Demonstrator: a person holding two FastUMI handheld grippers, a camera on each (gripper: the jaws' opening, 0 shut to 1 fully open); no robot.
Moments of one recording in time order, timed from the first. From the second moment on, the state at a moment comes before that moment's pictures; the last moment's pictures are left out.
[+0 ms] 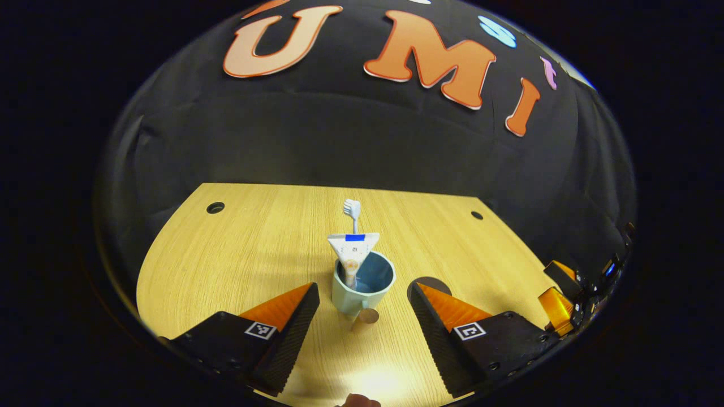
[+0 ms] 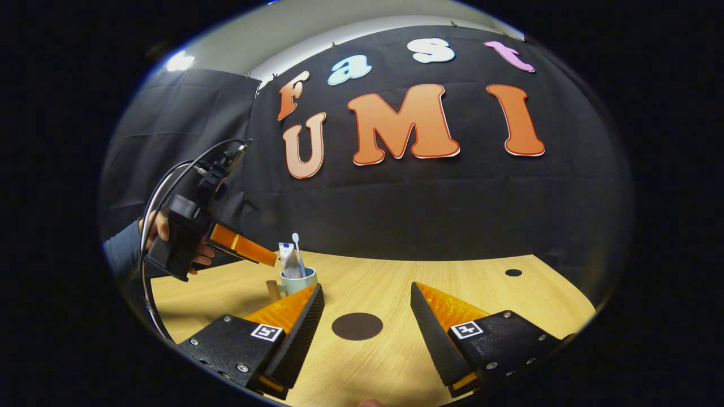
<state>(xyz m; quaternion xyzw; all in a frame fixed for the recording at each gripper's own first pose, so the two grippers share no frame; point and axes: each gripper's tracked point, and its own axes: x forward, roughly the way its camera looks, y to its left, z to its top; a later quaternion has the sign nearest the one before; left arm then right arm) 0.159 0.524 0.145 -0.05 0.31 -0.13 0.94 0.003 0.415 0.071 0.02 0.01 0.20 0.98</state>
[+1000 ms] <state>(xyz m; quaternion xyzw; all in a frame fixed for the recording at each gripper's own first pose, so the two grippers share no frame) 0.187 0.500 0.065 0.03 0.52 -0.08 0.85 -0.039 0.379 0.057 0.05 0.00 0.16 0.99</state>
